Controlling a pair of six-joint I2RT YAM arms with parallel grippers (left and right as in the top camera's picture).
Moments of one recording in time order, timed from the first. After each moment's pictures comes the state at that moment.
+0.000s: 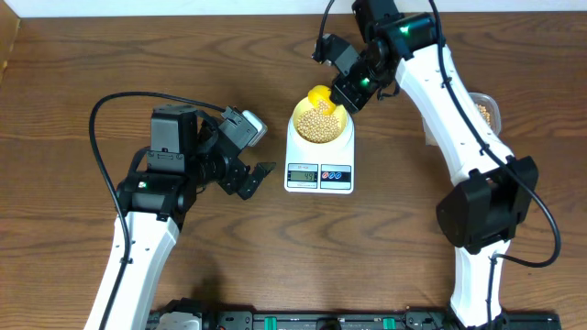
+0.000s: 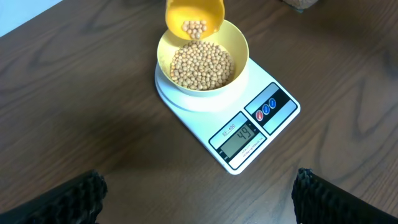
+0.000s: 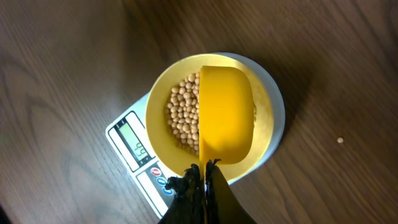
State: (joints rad) left arm -0.13 1.18 0.98 -0.65 0.50 0.51; right arm 0.39 2.14 2.15 -1.25 -0.37 -0.45
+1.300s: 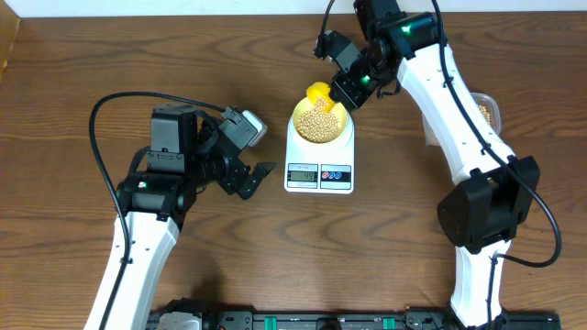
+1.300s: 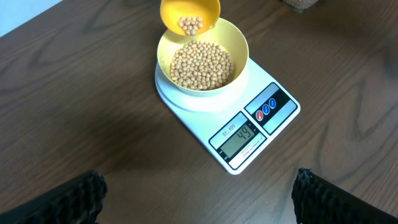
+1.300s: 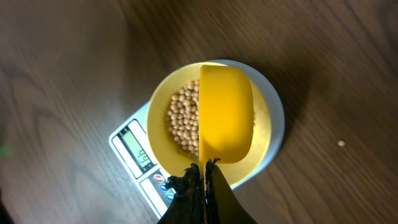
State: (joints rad) left arm -0.13 1.18 0.98 -0.65 0.50 0.51; right arm 0.38 2.14 2.15 -1.23 -0.40 -0.42
